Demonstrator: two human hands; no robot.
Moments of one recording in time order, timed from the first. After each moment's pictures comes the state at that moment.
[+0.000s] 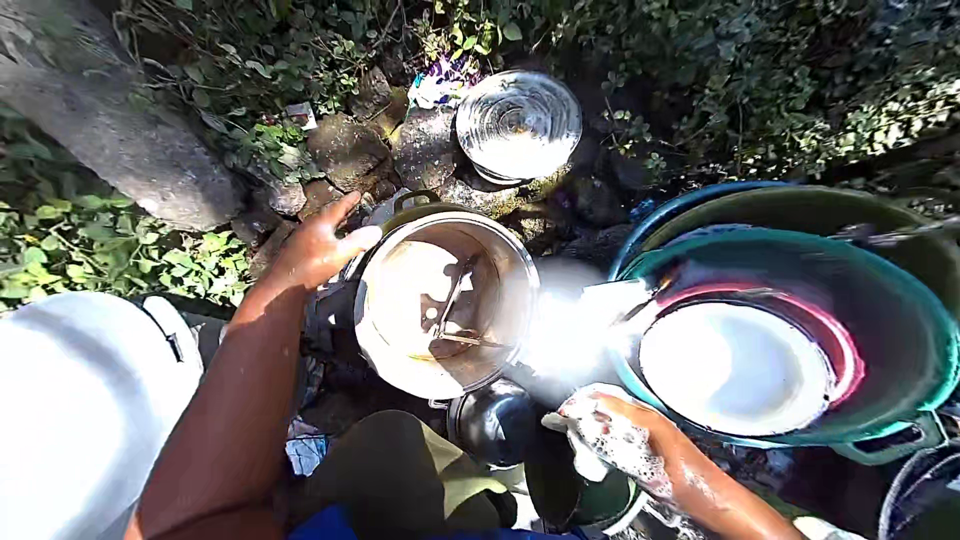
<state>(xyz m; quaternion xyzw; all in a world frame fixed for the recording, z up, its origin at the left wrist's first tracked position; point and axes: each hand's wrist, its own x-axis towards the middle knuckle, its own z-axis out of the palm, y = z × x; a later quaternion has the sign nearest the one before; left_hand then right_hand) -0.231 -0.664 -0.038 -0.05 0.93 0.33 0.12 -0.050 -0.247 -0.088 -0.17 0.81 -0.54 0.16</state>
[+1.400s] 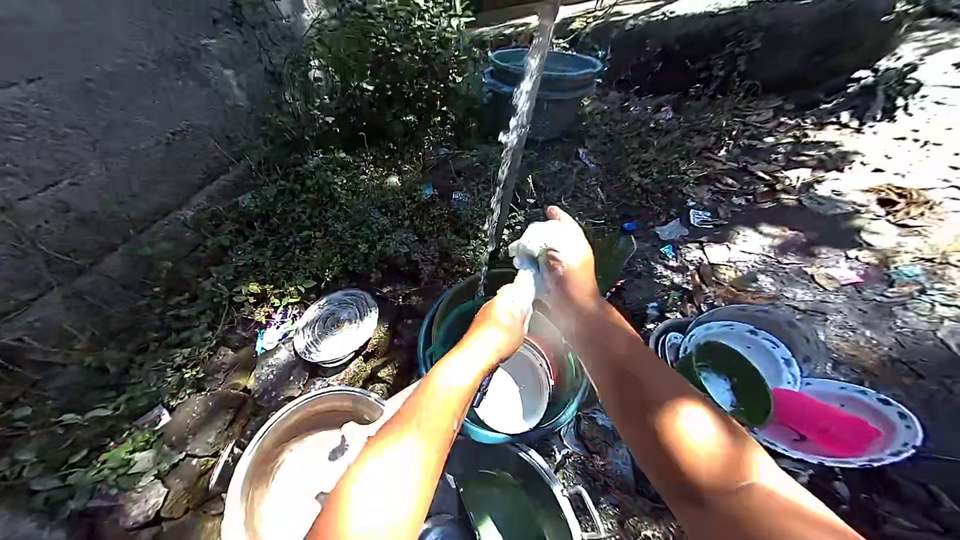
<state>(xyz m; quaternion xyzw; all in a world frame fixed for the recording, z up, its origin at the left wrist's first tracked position) -0.139 -0.189 0.081 0.37 0.82 0.35 0.26 -0.128 -0.040 0.025 0.06 0.56 -0.72 -0.41</state>
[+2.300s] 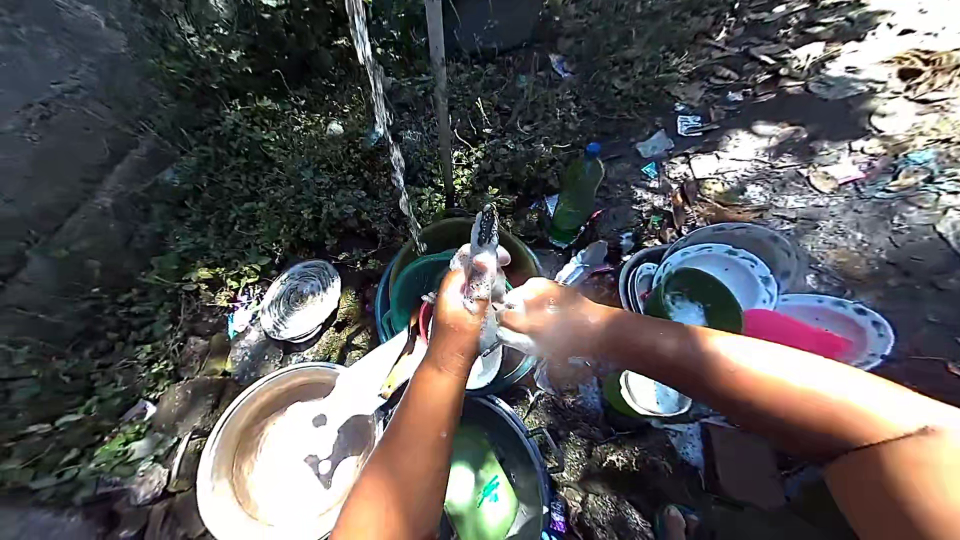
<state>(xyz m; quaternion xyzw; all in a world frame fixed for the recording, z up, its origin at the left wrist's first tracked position) -0.088 -0.150 0.002 0.35 0.62 0.69 0.16 -0.011 0.006 -0.060 -0.23 0.93 -0.16 -0.22</state>
